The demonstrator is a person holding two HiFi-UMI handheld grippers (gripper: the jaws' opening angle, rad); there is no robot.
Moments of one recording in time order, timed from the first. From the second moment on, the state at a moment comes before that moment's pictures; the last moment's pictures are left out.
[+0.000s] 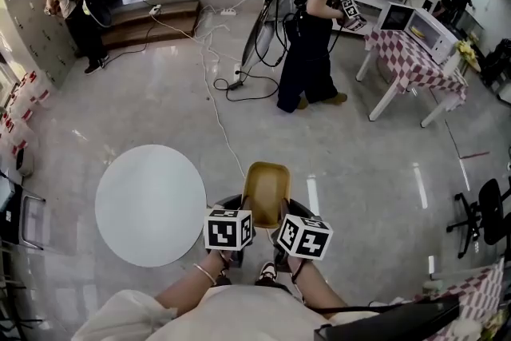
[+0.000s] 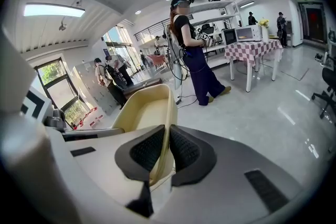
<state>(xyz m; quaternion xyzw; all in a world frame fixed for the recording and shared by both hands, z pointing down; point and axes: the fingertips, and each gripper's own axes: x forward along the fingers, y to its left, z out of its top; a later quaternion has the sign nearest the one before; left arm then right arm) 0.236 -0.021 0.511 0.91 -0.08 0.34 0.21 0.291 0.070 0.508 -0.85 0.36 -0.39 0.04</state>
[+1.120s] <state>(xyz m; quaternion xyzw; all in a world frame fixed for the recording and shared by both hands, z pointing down) 0.243 -0.029 0.498 0.92 -0.07 0.32 0.21 0.299 0.061 0.493 -0.85 0.36 -0.38 0.03</state>
